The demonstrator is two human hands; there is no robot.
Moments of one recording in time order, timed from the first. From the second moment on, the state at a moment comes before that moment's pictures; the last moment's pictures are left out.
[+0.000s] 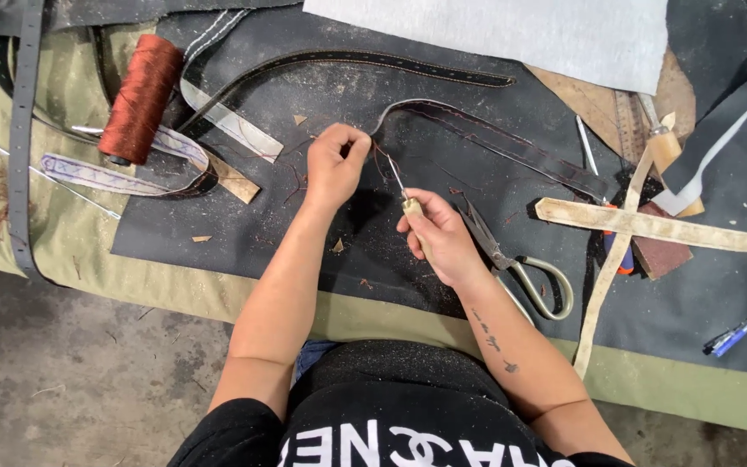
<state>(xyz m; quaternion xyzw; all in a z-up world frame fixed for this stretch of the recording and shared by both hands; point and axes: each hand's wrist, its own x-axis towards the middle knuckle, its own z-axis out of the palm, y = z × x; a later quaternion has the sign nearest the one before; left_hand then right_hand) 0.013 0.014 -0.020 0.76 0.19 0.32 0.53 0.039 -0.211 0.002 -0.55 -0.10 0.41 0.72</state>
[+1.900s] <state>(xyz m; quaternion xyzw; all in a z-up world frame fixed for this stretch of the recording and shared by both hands) 0.012 0.008 -0.017 0.47 0.16 0.06 0.87 0.090 -0.169 -0.022 -0.68 -0.21 0.23 0.66</state>
